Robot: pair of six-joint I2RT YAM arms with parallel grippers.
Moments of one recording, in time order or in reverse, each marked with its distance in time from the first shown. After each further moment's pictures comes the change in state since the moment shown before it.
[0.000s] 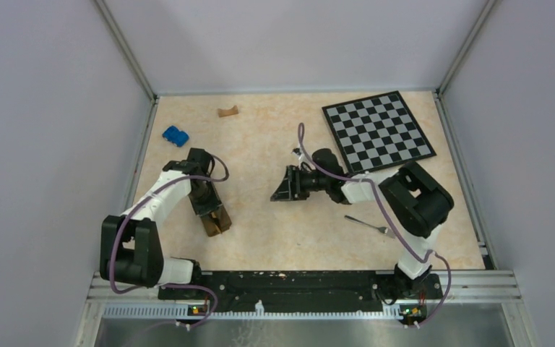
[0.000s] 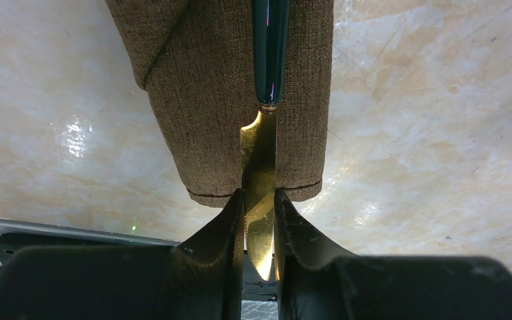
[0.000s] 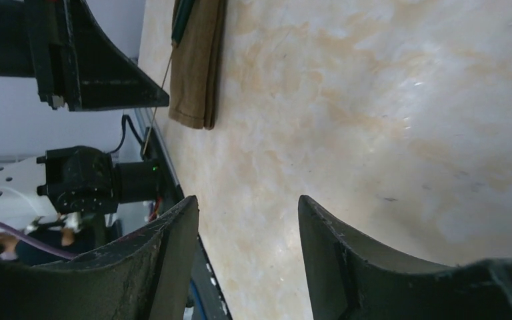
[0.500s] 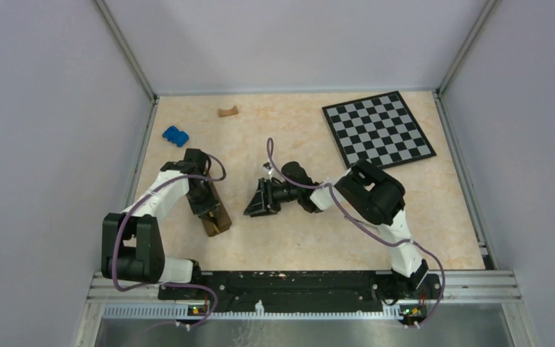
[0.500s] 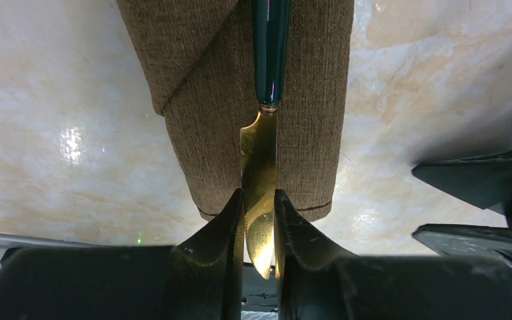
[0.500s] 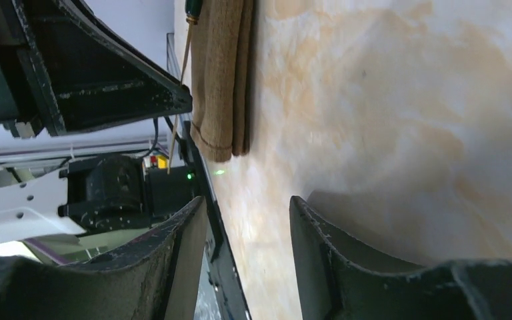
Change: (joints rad) left arm 0.050 0.019 -0.015 0.037 0.004 0.039; right arm 0.190 0.359 0.177 0.268 -0.073 0.306
